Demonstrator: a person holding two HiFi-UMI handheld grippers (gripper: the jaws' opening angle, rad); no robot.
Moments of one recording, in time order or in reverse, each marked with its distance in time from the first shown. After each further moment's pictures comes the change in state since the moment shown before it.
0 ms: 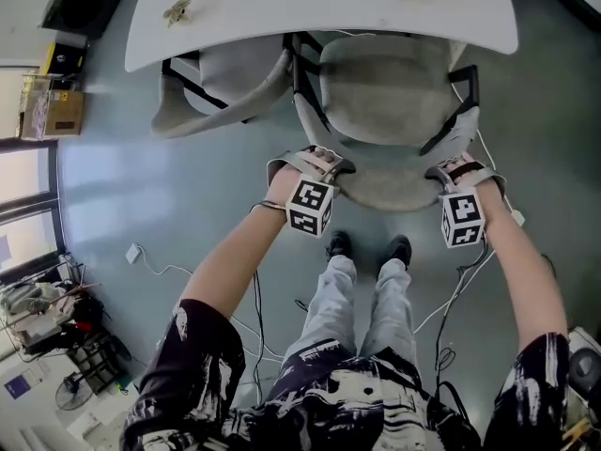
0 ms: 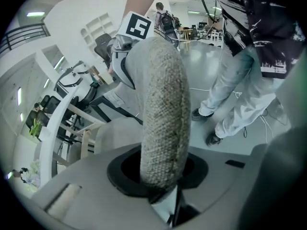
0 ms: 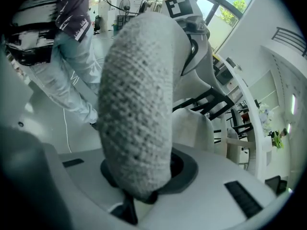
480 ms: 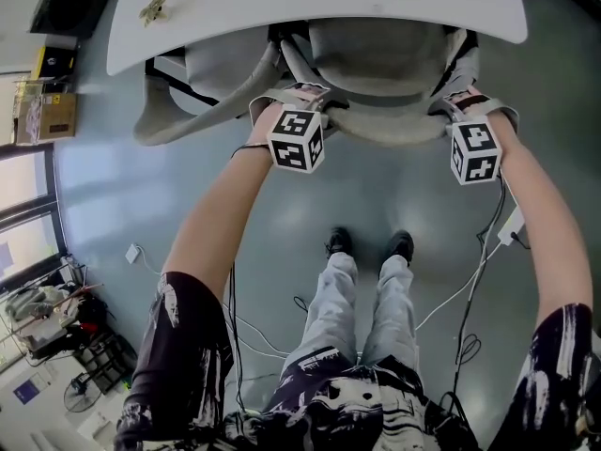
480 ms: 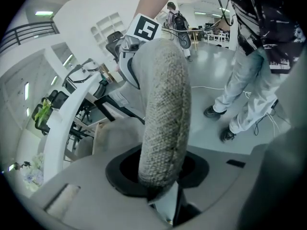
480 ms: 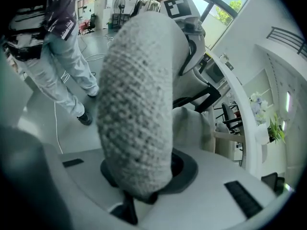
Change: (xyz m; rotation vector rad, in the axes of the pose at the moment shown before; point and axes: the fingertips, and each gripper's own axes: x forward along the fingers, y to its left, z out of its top) left arm 0.011 0.125 -0.040 -0.043 -0.016 0.058; right arm 0.006 -0.111 -0.065 0.022 0.004 -0.038
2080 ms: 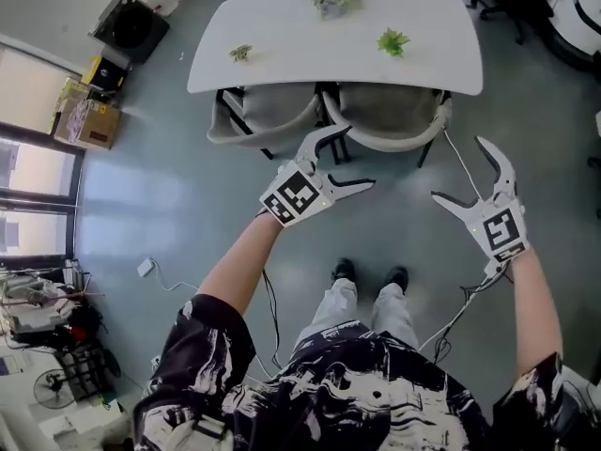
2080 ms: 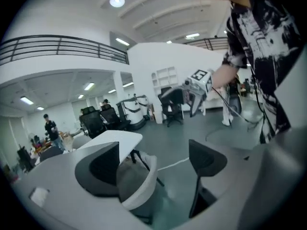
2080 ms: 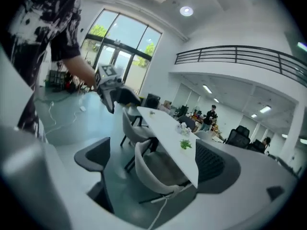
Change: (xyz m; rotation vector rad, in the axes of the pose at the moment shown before) left arm -0.297 -0.006 0.174 -0.523 -0.536 0.410; right arm -0.348 0.007 0.118 0.634 -0.513 -0.595
